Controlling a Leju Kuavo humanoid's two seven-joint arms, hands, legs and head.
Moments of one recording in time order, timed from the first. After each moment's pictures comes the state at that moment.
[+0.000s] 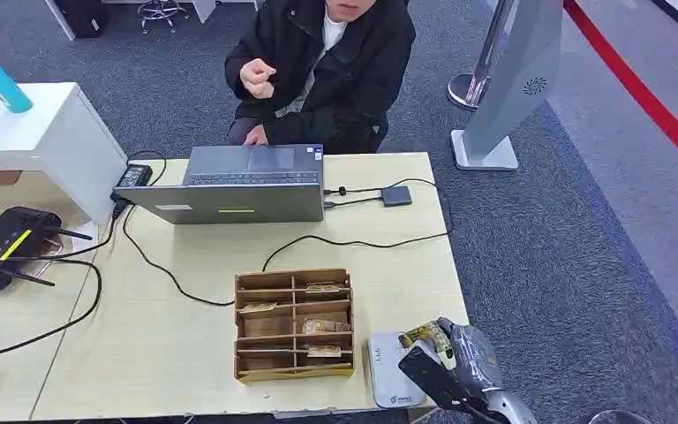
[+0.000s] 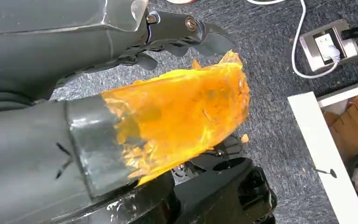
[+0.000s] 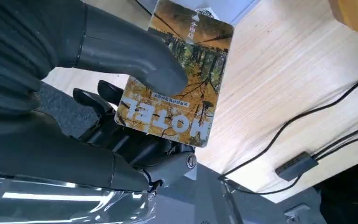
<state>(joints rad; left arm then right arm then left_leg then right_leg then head) -0.02 -0.11 -0.22 -0.20 -0.13 0.25 -0.31 0.16 -0.30 0.56 -1.67 0.58 -0.31 0.24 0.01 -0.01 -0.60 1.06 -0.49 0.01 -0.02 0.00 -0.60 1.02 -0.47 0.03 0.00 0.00</state>
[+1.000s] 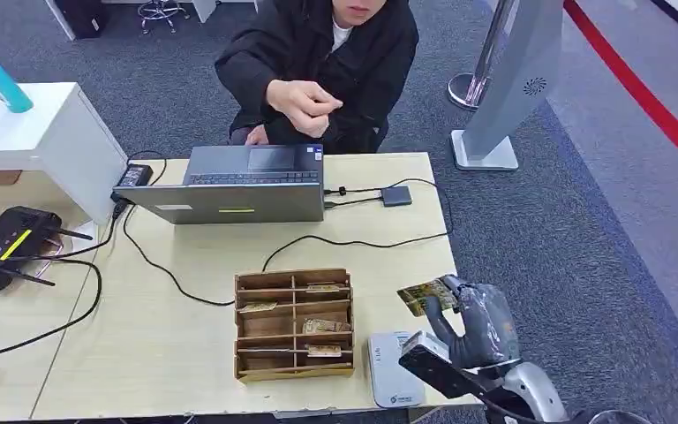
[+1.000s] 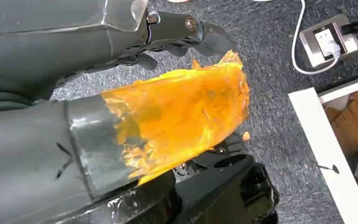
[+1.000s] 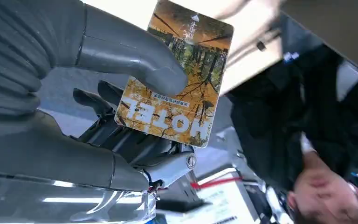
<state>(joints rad) -0.02 -0.11 -0.22 -0.20 -0.15 0.24 -0.30 0.13 -0.29 0.45 -1.93 0.80 -0.23 0.14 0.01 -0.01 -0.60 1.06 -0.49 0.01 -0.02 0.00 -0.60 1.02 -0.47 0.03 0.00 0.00</state>
